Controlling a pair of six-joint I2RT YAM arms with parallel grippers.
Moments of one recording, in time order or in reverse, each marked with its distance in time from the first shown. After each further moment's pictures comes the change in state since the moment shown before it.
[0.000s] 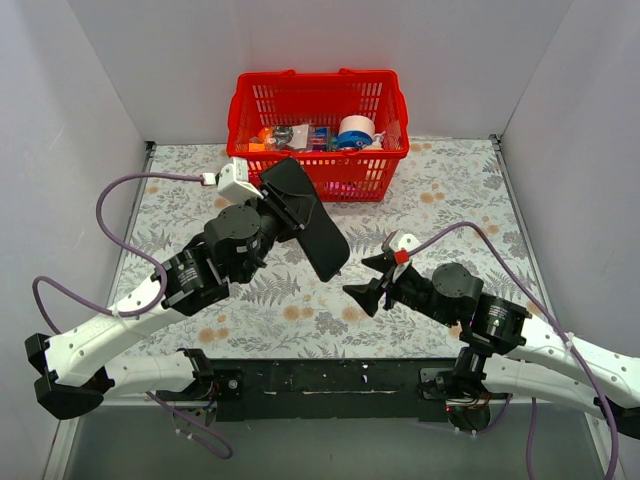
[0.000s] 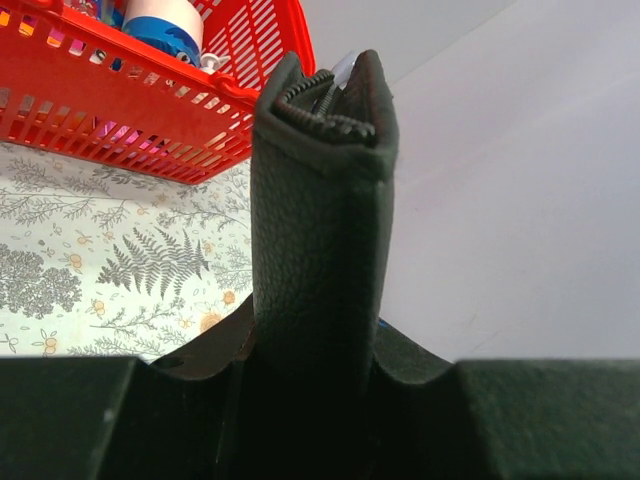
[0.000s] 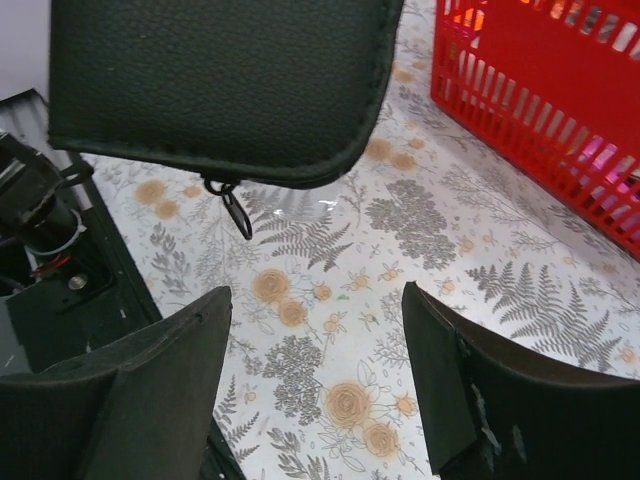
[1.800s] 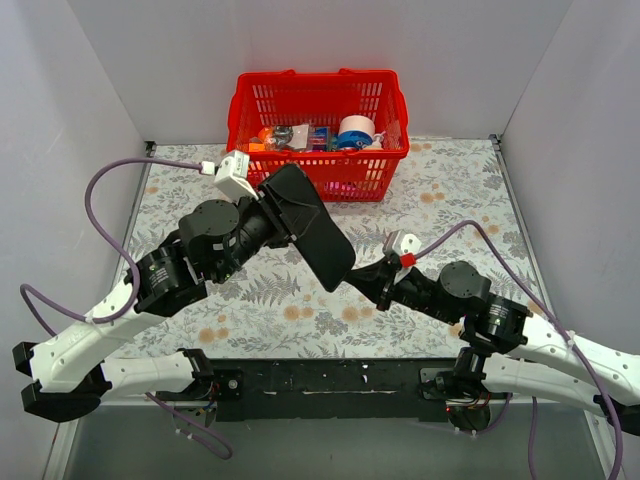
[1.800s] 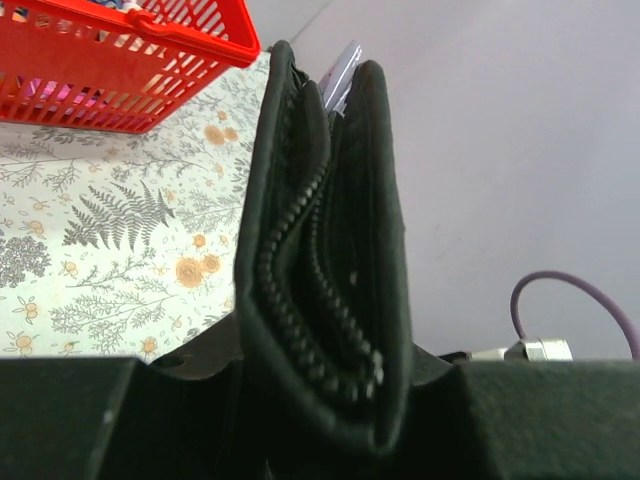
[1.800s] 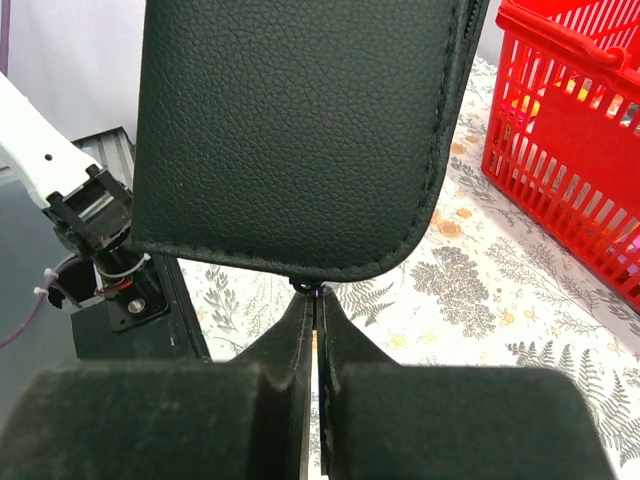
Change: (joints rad) left arm 0.000 -0.034 0.112 -0.153 0.203 0.038; right arm 0.010 0.024 0.025 0.115 -0.134 -0.019
